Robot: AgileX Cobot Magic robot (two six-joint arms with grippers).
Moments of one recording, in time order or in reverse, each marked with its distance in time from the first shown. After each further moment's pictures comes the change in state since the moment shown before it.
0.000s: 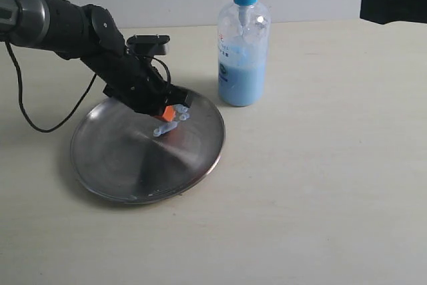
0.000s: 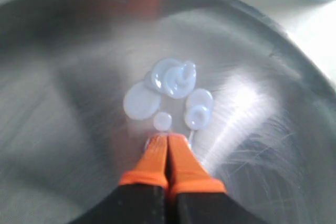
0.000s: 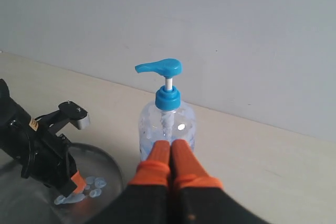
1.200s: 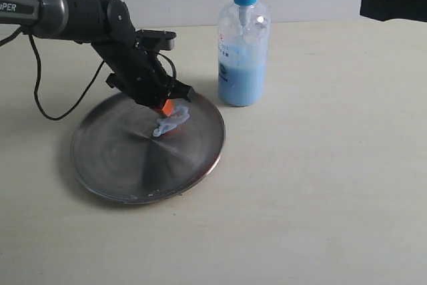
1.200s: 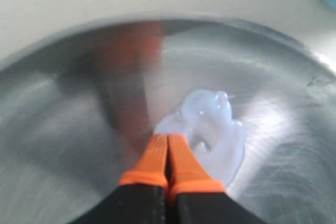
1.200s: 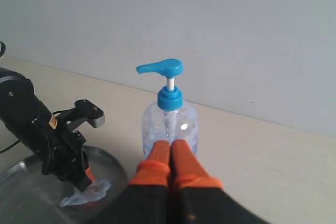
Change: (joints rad) left arm -0.004 0.089 -0.172 0.181 0.123 -0.138; right arm 0.000 0.000 0.000 0.025 0.000 0.004
